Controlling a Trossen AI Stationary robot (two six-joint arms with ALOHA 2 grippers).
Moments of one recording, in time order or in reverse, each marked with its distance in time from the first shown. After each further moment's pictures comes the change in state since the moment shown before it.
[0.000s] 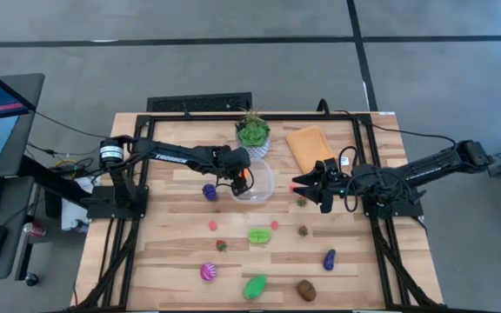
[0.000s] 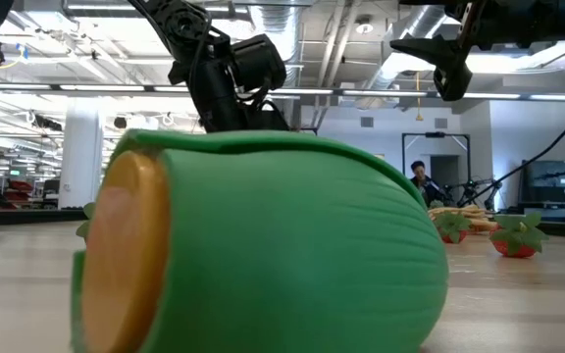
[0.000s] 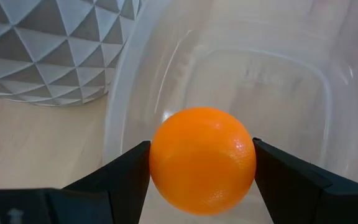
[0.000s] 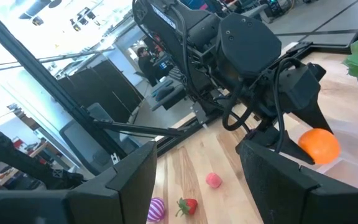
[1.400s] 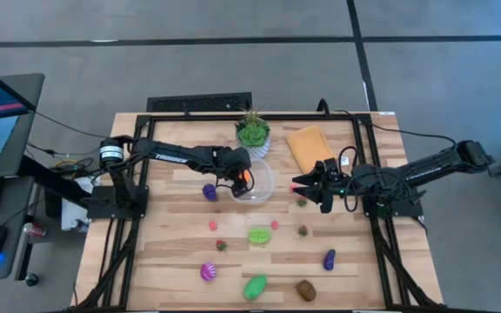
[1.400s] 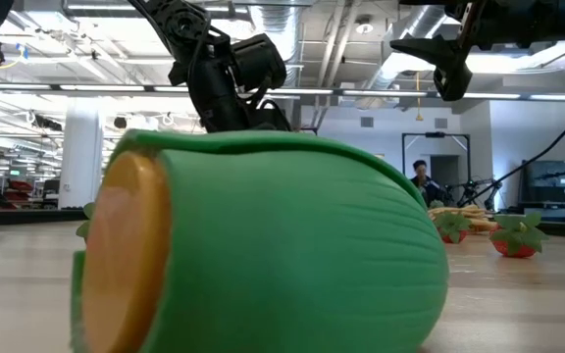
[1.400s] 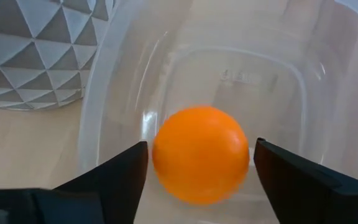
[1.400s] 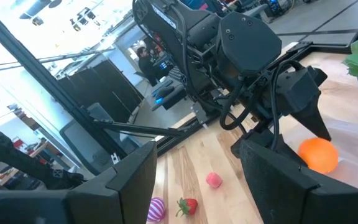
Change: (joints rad) left arm -0.001 0.000 0.000 0.009 0.057 0.010; right arm 0.000 0.000 0.000 0.000 0.000 0.001
